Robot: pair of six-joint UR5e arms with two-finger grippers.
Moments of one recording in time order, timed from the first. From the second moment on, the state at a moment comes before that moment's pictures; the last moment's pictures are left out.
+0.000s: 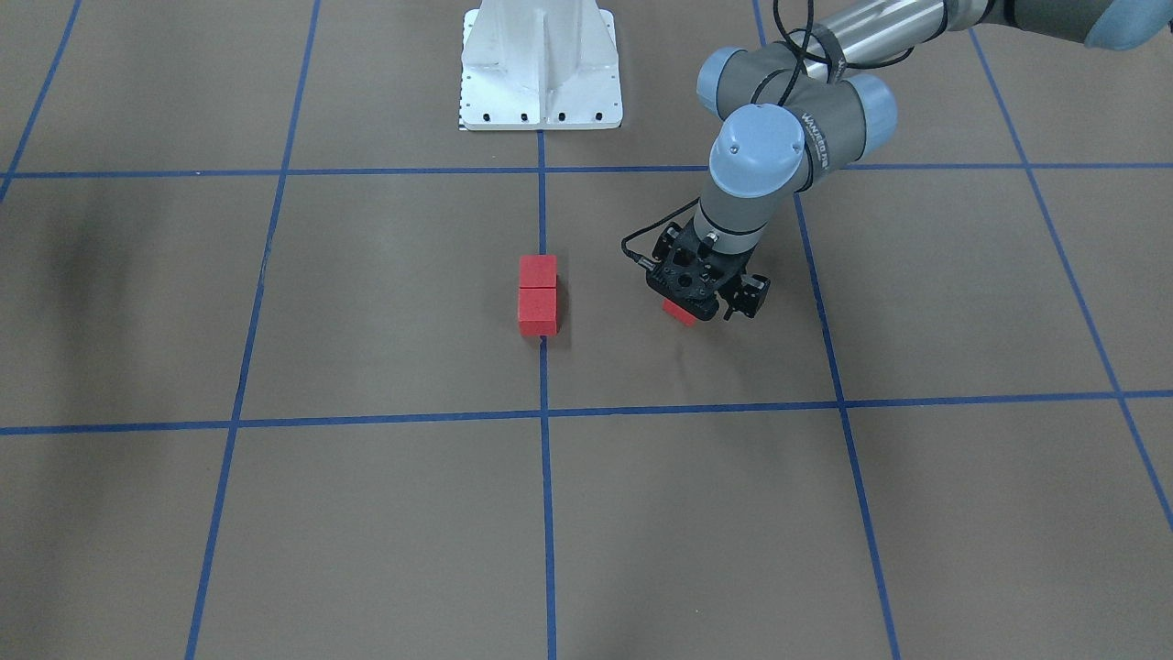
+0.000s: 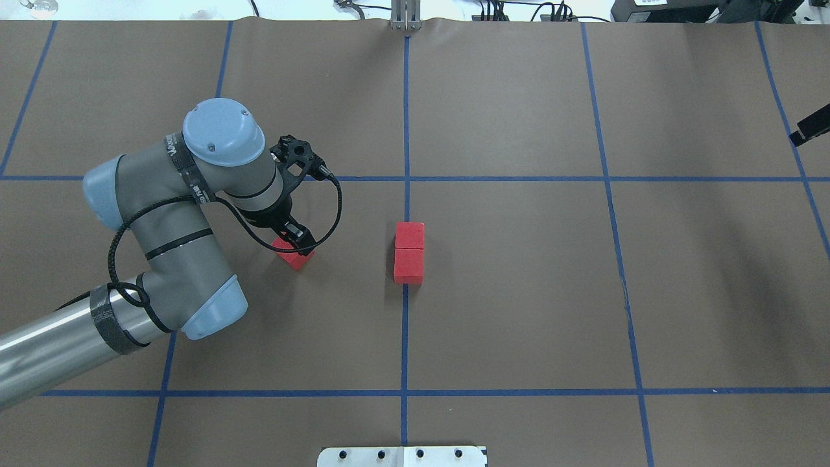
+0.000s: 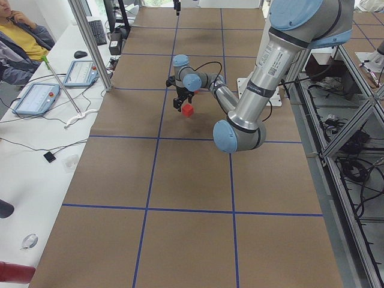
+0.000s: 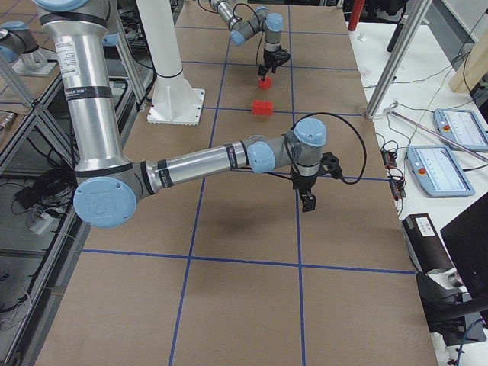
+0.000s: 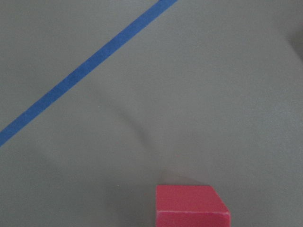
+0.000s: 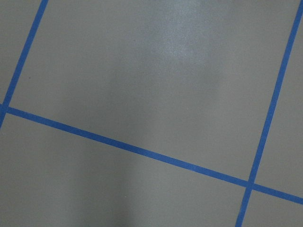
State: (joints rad) left arm -0.64 -2.14 -1.64 -1.59 -2.01 -0.39; right arm 1.34 -1.43 1.70 -1.53 2.26 0.08
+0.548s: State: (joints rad) left arm -0.62 -2.14 -1.62 -1.59 -2.01 -0.38; right arm 1.34 -1.43 1.70 -1.53 2.26 0.08
